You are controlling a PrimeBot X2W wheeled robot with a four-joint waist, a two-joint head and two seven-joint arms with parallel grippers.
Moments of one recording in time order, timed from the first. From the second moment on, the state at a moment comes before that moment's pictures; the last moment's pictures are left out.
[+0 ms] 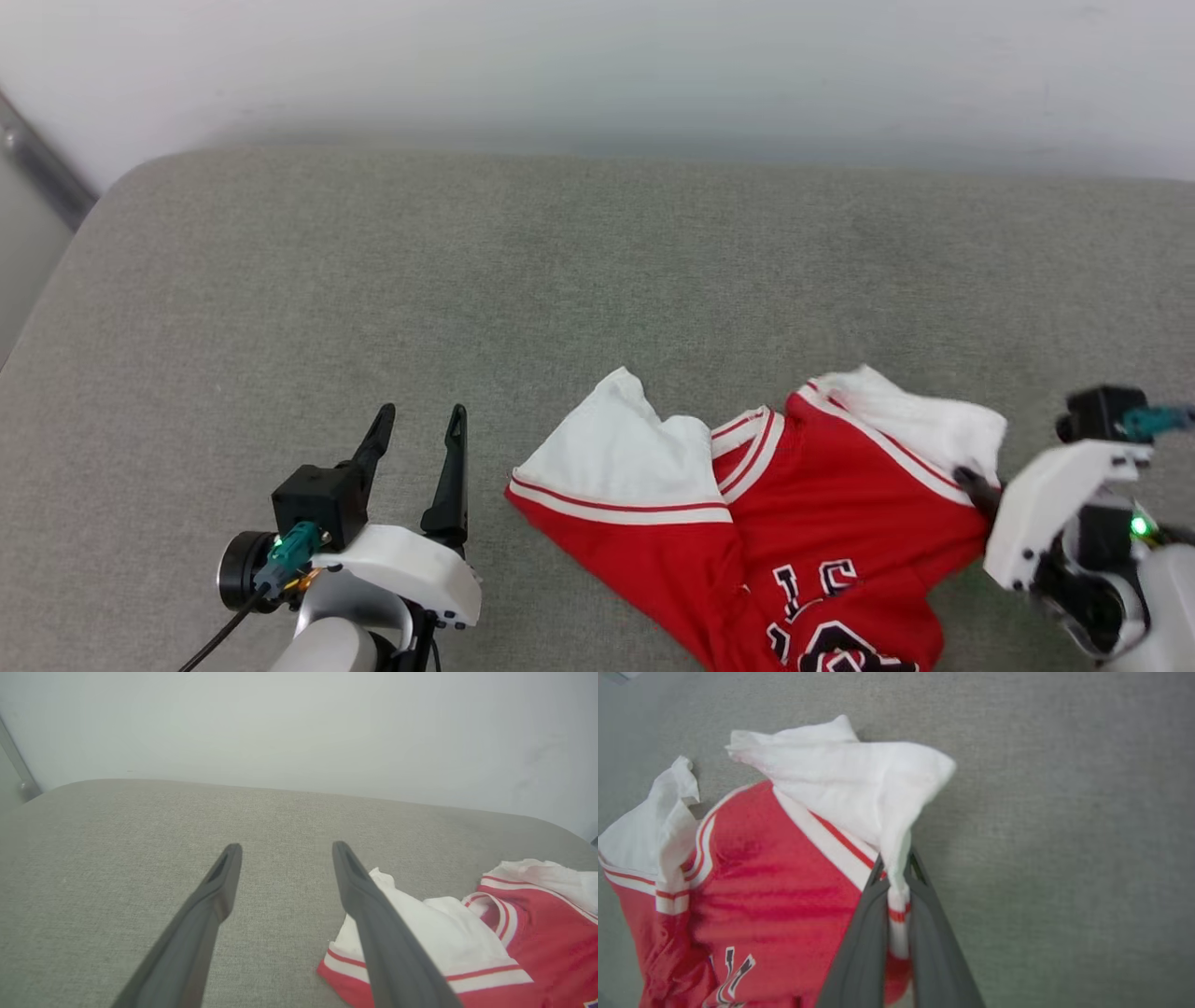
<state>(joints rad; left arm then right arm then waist) -0.19 0.30 -0.44 0.15 -0.53 0.21 -0.20 -0.34 -0.26 0.10 0.44 0.52 0.13 0.50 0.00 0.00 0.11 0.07</state>
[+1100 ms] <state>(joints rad) -0.16 0.37 -0.43 0.10 -0.54 0.25 -0.16 0.03 -0.06 -0.11 -0.03 0.18 0.13 0.05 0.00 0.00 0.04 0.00</state>
